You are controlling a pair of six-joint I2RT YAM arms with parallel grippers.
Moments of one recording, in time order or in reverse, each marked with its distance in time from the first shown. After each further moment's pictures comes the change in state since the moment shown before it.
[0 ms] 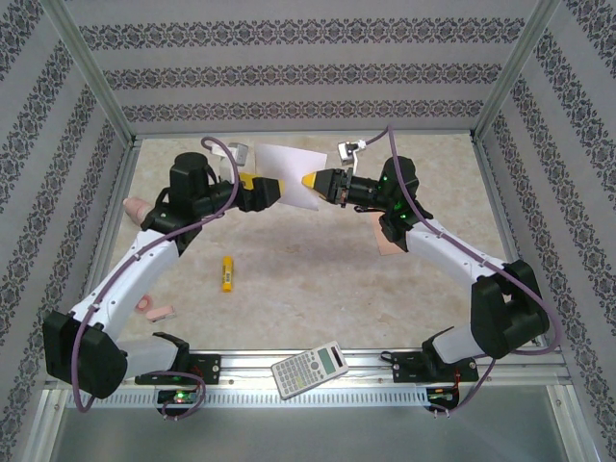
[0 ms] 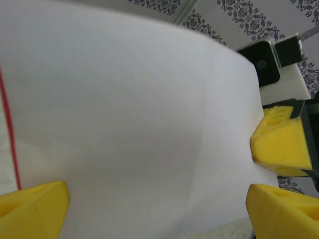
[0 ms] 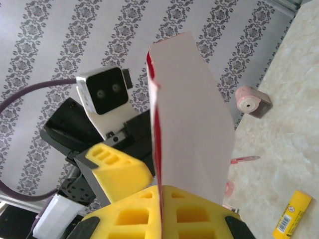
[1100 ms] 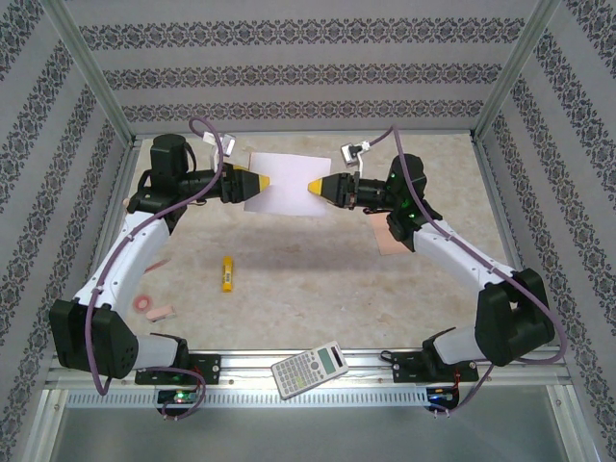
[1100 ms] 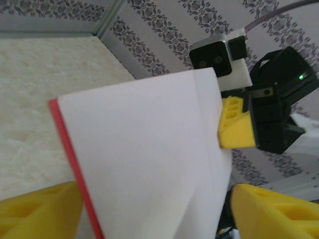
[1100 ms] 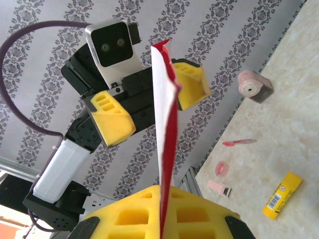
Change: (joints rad) left arm 0.164 0.093 0.111 -0.086 0.456 0.064; right arm -0.037 -0.041 -0.001 -0.083 -0.128 -0.089
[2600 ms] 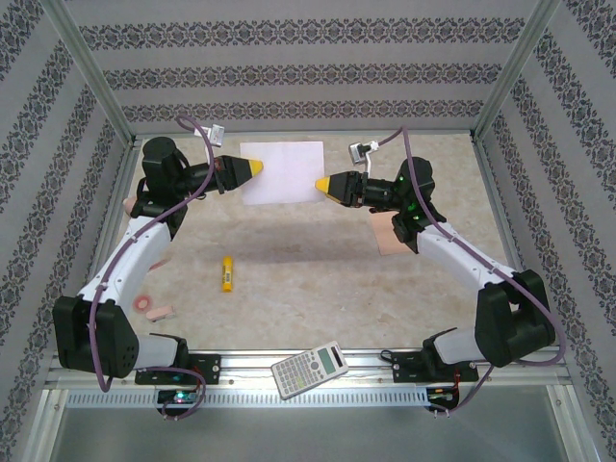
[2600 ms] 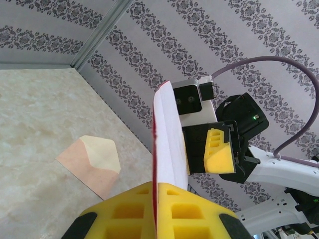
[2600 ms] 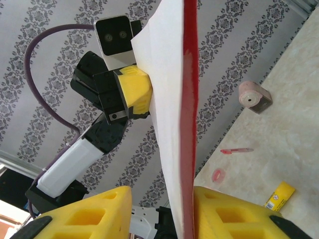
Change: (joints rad) left arm 0.026 0.002 -0.103 0.443 0.045 -0.341; right arm -0.047 -0.007 -0.043 0.115 -0.031 0.010
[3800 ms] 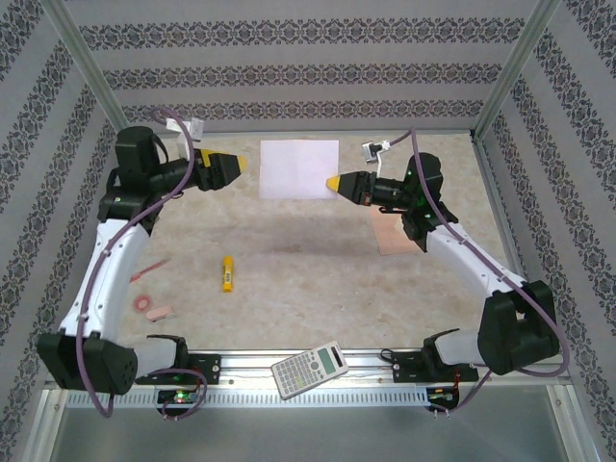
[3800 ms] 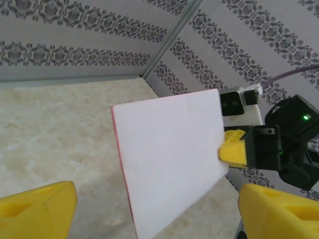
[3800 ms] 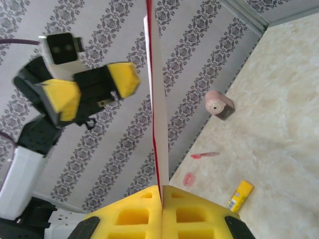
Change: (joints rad) left arm 0.072 -0.120 0.216 -0.594 -0.211 0.359; right arm -0.064 -0.062 0.019 -0.249 0.038 -0.194
